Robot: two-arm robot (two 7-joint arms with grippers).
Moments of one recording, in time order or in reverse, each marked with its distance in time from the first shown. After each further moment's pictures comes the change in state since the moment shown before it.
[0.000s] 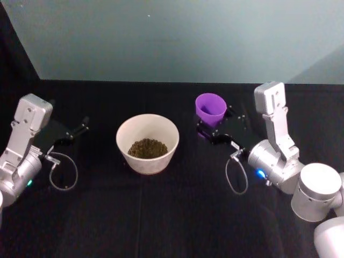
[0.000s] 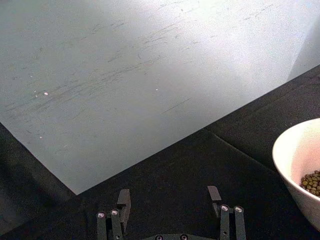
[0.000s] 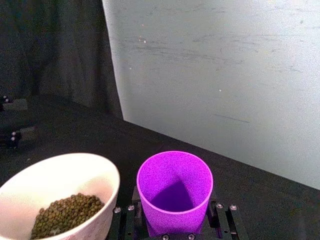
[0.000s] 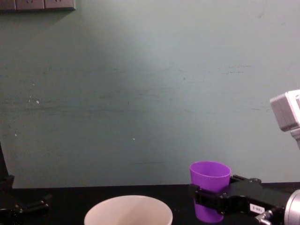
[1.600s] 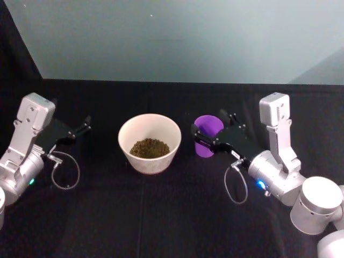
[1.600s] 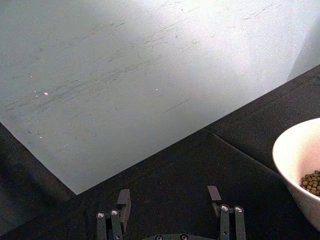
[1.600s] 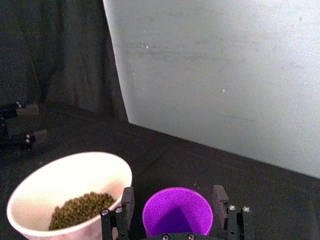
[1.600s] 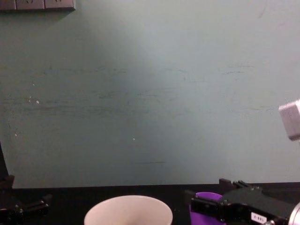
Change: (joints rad) left arm 0.000 0.000 0.000 0.000 0.000 0.000 0.000; right arm -0.033 0.056 -0.077 -0.008 0.121 -0.042 -0.057
